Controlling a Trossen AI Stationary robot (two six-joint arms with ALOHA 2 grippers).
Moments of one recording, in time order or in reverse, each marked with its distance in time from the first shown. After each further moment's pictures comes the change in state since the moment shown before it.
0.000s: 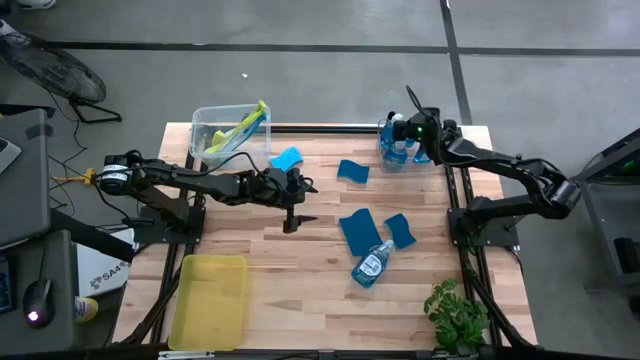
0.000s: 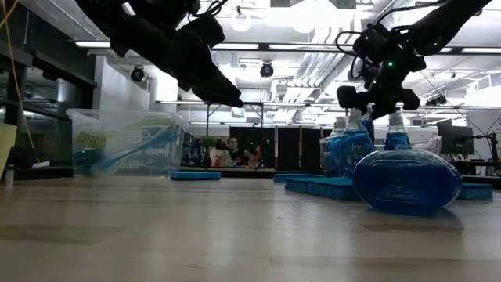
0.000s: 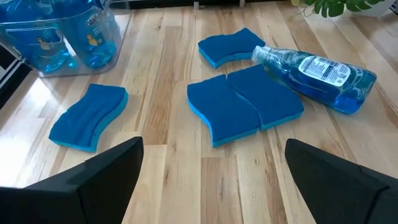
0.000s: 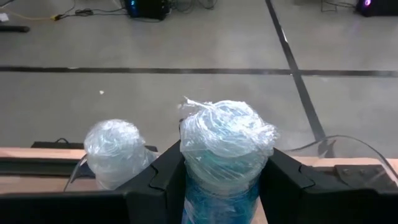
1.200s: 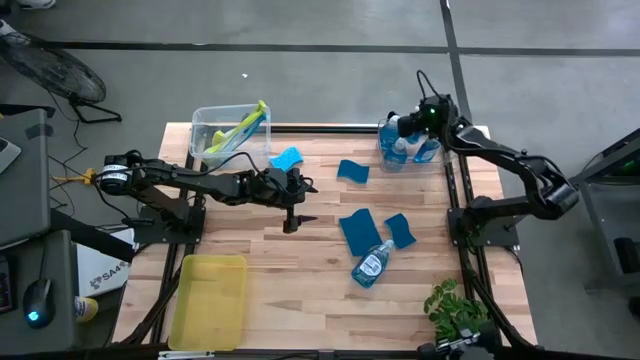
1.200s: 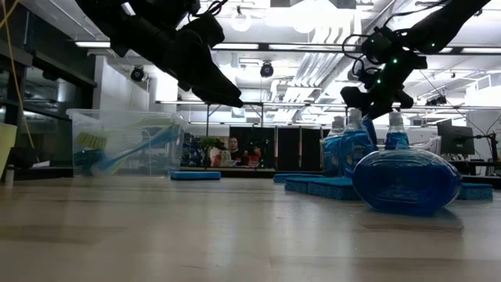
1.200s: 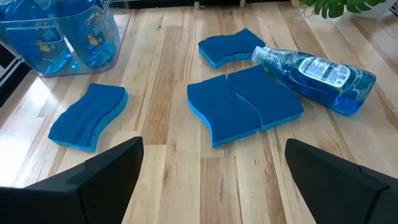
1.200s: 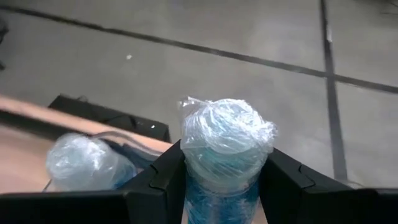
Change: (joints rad) left arm 0.000 0.000 0.000 0.000 0.000 -0.006; right arm -0.194 0.009 0.073 -0.032 -0.335 -0.295
